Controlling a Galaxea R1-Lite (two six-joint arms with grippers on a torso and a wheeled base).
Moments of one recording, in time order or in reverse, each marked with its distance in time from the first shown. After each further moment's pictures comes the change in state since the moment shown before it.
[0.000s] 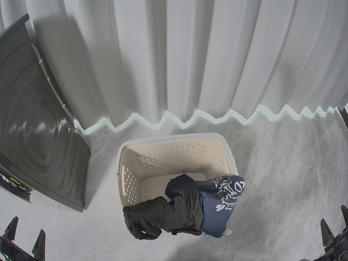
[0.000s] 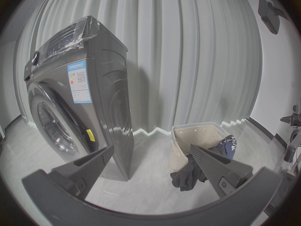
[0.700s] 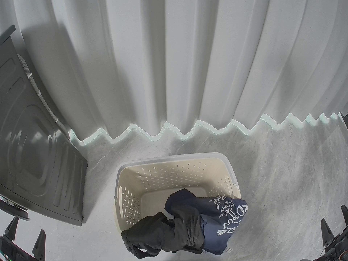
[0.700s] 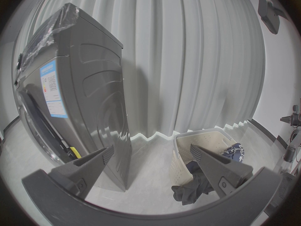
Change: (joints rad) left arm -0.001 0.000 0.000 0.000 0.000 0.000; right arm -0.001 0.000 0.000 -0.001 0.000 0.000
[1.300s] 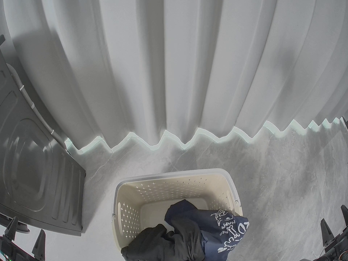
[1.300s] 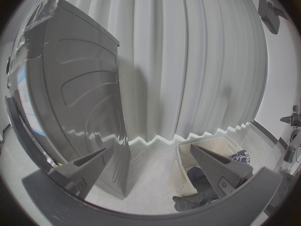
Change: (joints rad) left arm 0.001 0.000 0.000 0.000 0.000 -0.001; right arm 0.001 0.000 0.000 0.000 0.000 0.000
